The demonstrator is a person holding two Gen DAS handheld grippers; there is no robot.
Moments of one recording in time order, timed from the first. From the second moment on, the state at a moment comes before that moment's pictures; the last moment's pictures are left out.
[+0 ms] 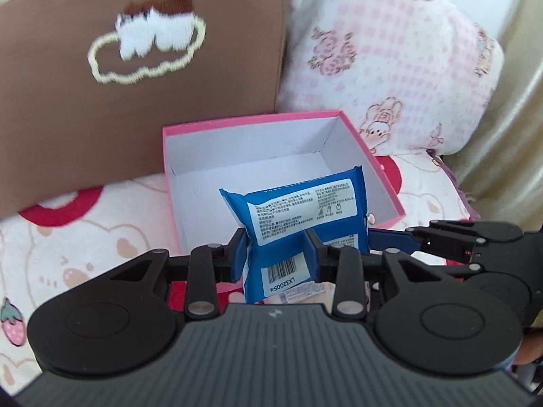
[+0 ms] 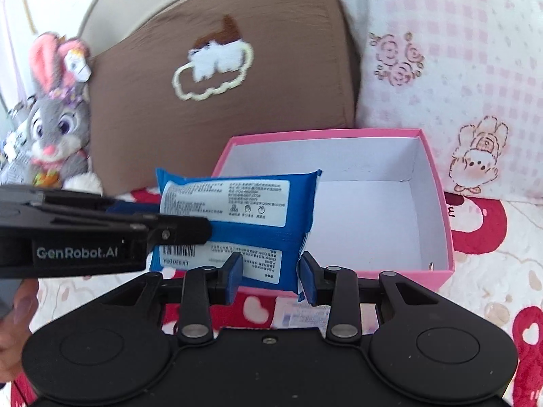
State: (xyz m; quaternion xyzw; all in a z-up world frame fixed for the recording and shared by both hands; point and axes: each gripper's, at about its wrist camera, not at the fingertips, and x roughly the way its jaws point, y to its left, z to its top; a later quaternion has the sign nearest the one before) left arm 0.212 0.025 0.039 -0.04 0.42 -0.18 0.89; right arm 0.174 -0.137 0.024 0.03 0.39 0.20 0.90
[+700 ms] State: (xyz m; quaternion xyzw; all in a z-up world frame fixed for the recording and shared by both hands) left arm 0.351 0.004 -0.042 -0.01 0.51 -0.15 0.85; right arm 0.317 -0.113 -0.049 -0.04 0.46 0.21 0.86
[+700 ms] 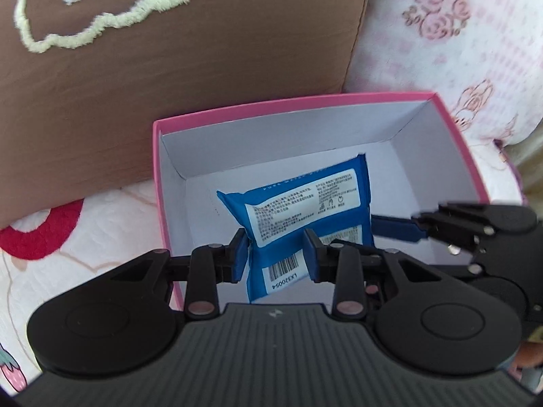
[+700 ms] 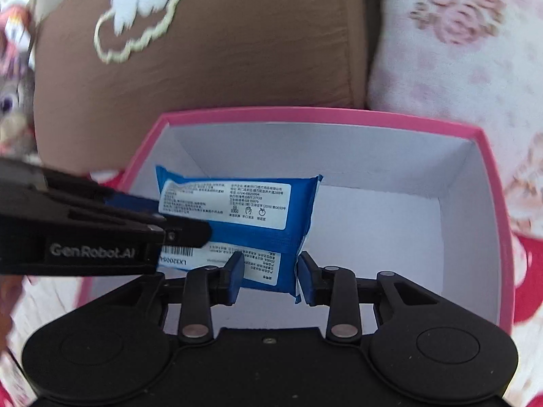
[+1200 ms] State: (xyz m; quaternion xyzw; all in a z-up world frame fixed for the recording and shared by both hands) left arm 0.372 -0.011 -0.068 0.01 0.55 -0.12 0.83; right arm 0.363 -0.115 -0.084 -0.03 0.55 0.23 0.80
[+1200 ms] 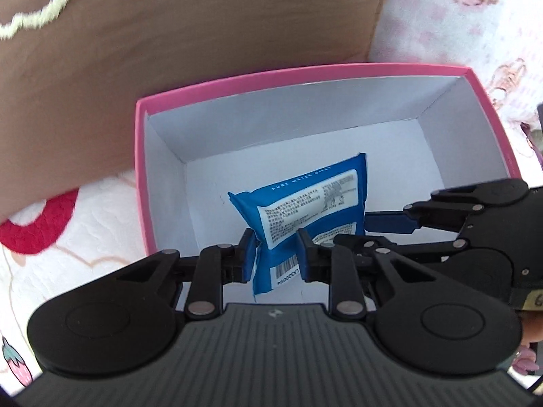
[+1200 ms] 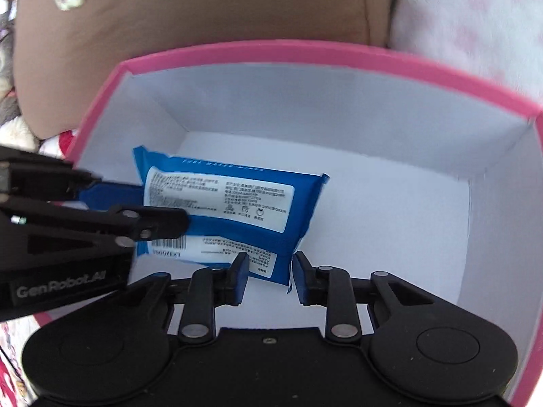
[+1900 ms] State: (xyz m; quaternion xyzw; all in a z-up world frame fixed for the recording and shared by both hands) left arm 0.353 -0.011 -0.049 0.03 0.49 -0.06 0.87; right arm 0.355 -0.111 -0.075 0.00 0.55 0.16 0.82
